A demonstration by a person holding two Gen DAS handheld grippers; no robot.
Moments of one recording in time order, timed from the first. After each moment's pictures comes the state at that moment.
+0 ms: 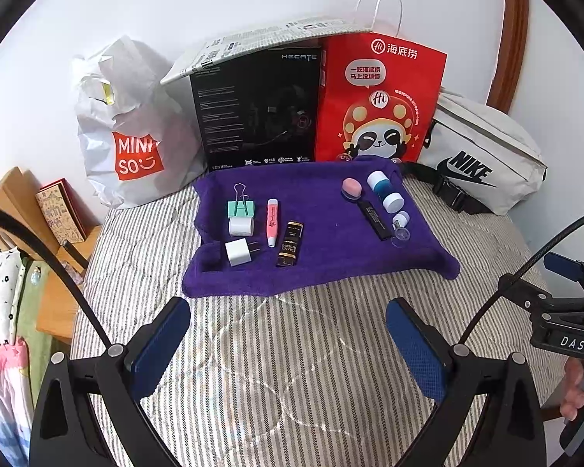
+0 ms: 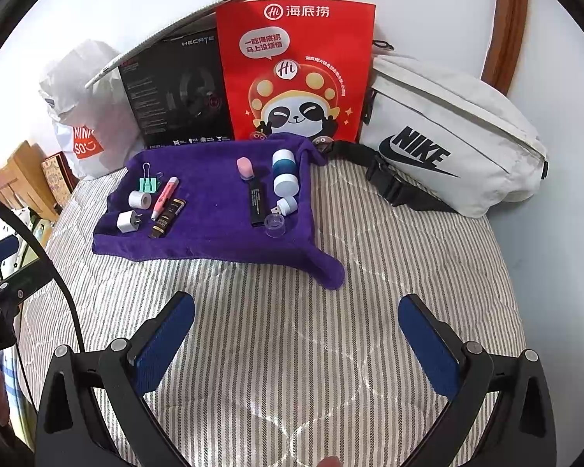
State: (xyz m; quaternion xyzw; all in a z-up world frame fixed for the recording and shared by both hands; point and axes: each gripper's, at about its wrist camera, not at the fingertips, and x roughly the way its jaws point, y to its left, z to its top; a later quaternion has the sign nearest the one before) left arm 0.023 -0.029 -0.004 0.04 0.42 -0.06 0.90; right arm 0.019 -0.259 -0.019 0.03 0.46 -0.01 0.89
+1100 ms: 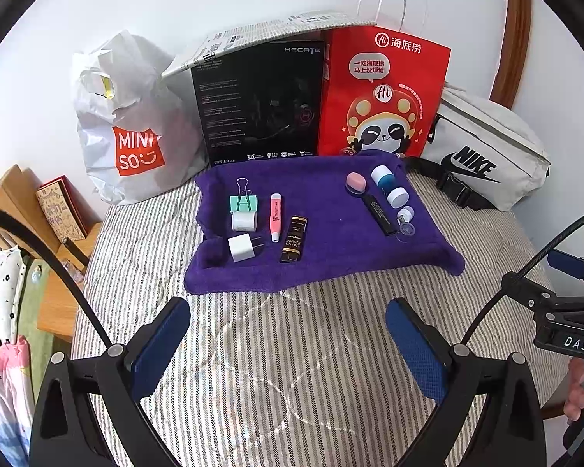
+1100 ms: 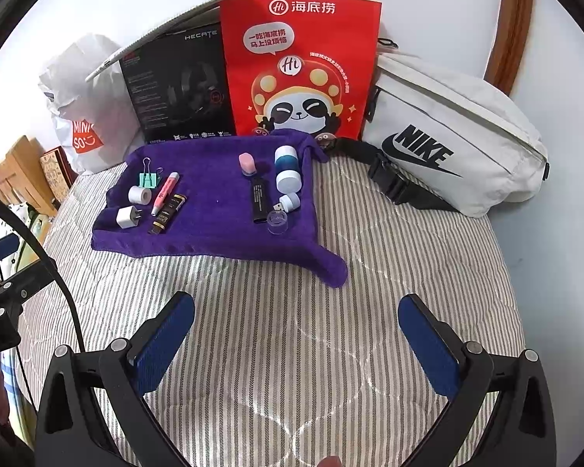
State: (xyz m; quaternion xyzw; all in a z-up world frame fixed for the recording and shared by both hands) left arm 0.027 -0.026 -0.009 0.04 0.43 -0.06 0.90; right arm 0.021 -0.252 -0.022 0.02 0.47 -0.01 0.88
